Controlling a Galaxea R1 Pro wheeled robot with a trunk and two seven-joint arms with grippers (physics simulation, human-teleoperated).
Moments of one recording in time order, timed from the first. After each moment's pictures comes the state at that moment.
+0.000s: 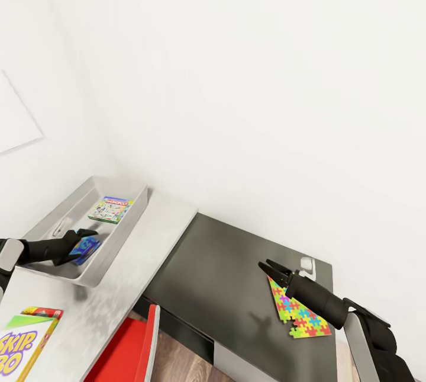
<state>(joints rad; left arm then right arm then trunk) -0.90 0.46 0.44 -0.51 0.43 1.03 -0.39 -0.20 0.01 -0.28 -1.49 -0.38 0.65 1.03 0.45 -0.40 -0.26</state>
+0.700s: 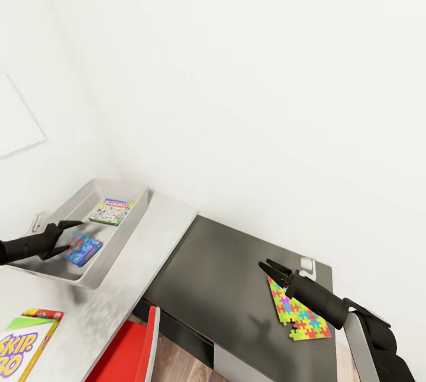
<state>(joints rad) -0.90 0.51 0.58 -0.53 0.43 1.04 -0.49 -0.20 0.01 -0.28 -1.49 -0.38 0.65 1.03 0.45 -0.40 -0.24</state>
